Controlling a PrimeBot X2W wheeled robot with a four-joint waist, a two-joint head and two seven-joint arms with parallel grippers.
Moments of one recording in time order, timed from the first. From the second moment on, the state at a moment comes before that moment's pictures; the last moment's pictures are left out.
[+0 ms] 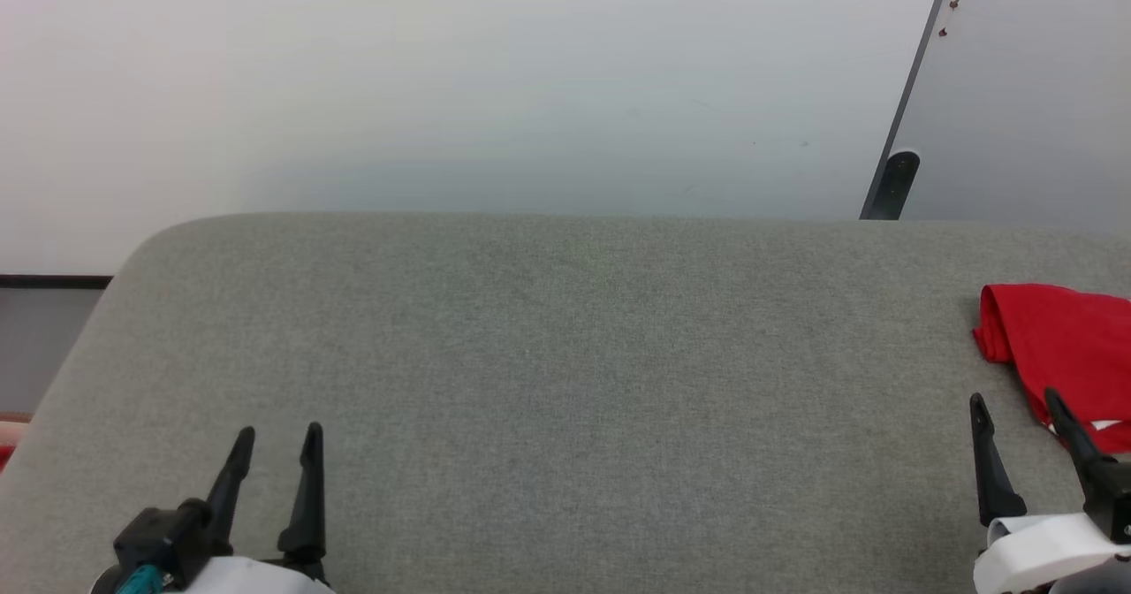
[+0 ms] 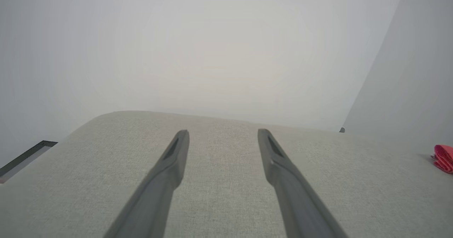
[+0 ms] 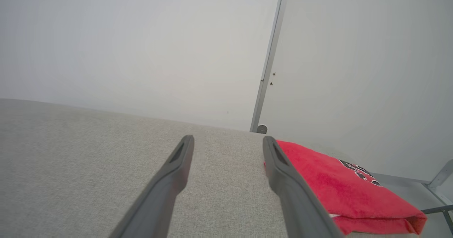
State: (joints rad) left arm -0.01 0.20 0.03 0.21 -0.32 -0.13 -0.26; right arm -0.09 -0.18 -0.10 0.28 0.05 0.13 -0.26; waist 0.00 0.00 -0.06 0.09
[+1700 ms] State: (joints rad) left arm 0.06 0.17 0.06 0.27 -0.56 -0.13 -0.20; right arm -0.02 -0.14 -0.09 0.31 0.30 0.13 -0.19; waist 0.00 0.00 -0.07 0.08
